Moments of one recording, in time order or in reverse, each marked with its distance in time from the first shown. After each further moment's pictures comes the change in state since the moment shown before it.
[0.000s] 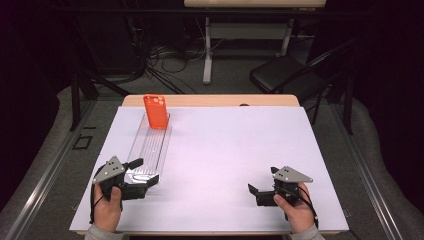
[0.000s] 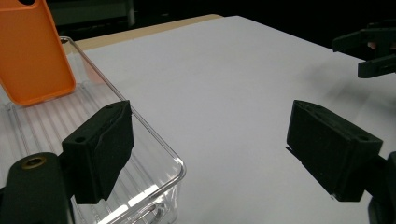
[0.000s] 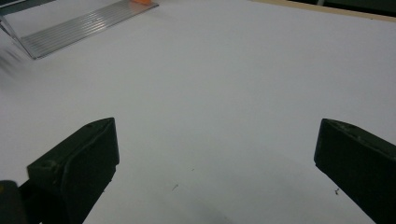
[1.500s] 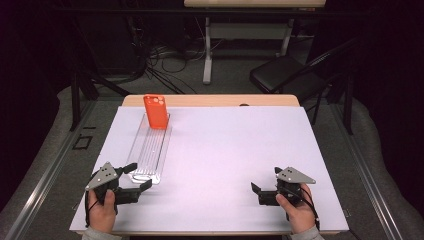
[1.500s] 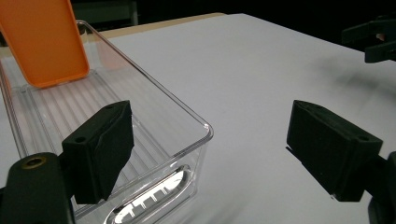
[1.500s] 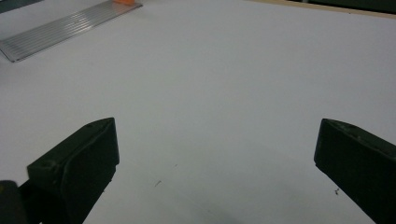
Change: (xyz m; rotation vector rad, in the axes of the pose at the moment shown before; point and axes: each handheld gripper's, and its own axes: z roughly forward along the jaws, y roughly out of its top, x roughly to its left) left arm 0.018 -0.027 -0.008 -0.021 0.004 -0.004; right arm -0.007 -0.007 0.000 -0.016 -0.048 0.023
